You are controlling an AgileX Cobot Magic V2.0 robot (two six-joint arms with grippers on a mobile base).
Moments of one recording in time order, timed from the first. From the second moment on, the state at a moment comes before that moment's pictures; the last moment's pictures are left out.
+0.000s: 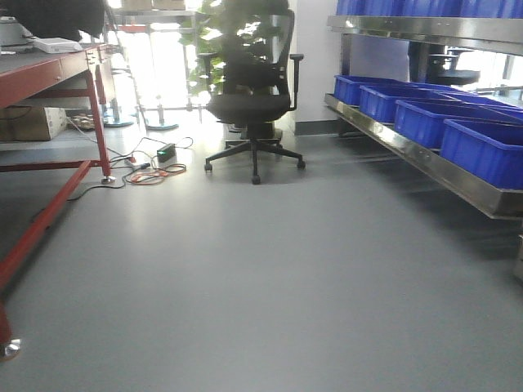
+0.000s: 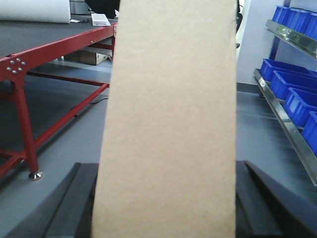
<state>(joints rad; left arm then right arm) -0.01 -0.01 0.03 -0.08 0.12 0.05 0.43 0.14 -0.71 -0.18 0.71 0.12</state>
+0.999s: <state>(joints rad) -0.01 -0.01 0.03 -0.08 0.12 0.05 0.43 0.14 -0.71 -0.18 0.71 0.12</state>
